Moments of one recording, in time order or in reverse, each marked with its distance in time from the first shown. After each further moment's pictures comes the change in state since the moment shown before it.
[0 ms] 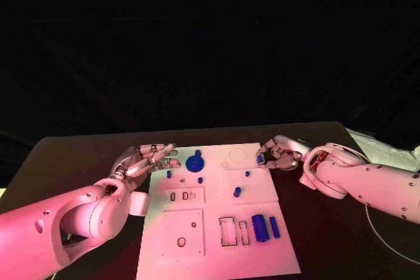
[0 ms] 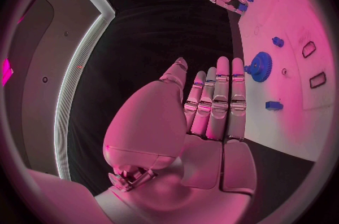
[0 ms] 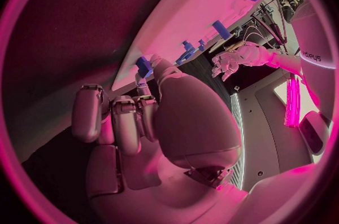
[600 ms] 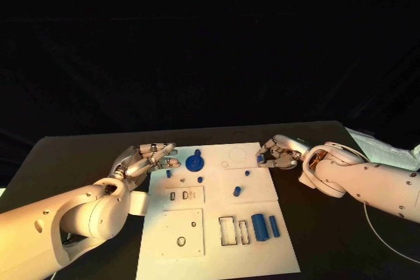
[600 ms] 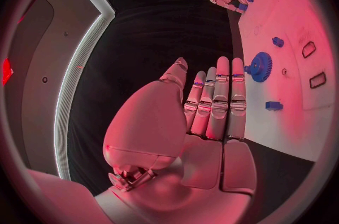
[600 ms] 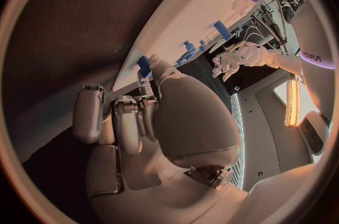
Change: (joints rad) left arm 0.000 0.000 0.000 0.000 0.000 0.000 -0.002; left_hand 0.004 0.004 0.003 -0.003 0.000 0.000 0.000 -0.004 0.000 0.000 0.000 0.000 0.000 0.000 0.000 0.000 0.003 0.000 0.000 0.000 0.000 -0.001; right arm -0.001 0.009 0.001 -0.016 -0.001 0.004 0.005; right_hand 0.022 0.046 0.037 -0.037 -0.082 0.081 -0.027 0.016 0.006 0.000 -0.028 0.004 0.001 0.000 -0.022 0.000 0.001 0.000 0.005 -0.020 0.000 0.008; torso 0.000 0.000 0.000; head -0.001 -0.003
